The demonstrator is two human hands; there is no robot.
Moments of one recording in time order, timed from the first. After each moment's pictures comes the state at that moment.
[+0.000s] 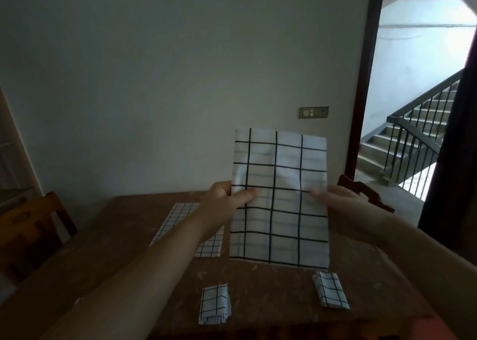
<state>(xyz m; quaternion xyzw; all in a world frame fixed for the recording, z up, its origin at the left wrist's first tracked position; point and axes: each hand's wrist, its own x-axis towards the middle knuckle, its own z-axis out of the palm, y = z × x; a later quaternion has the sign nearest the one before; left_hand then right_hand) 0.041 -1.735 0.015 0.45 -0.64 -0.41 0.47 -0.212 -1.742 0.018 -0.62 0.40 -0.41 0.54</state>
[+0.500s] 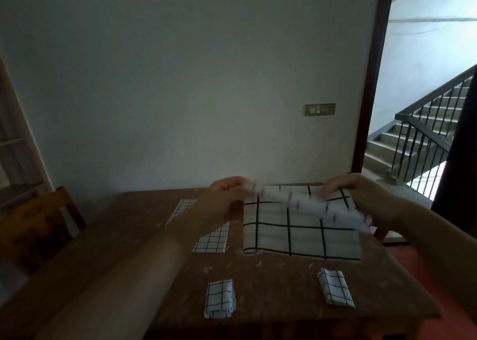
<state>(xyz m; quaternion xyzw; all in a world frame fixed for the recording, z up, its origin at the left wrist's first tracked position) 0.052 -1.740 0.014 0.38 -0.57 -0.55 0.48 -0.231 -1.758 0.028 -0.72 0.36 -0.38 0.45</state>
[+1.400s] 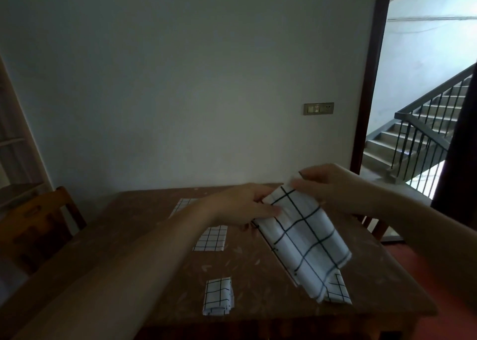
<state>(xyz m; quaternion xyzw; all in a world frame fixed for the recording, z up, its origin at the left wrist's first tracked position) 0.024 -1.720 0.041 0.46 -0.79 -0.36 0.19 -0.198 -1.737 0.053 -0.83 0.39 -0.28 0.27</state>
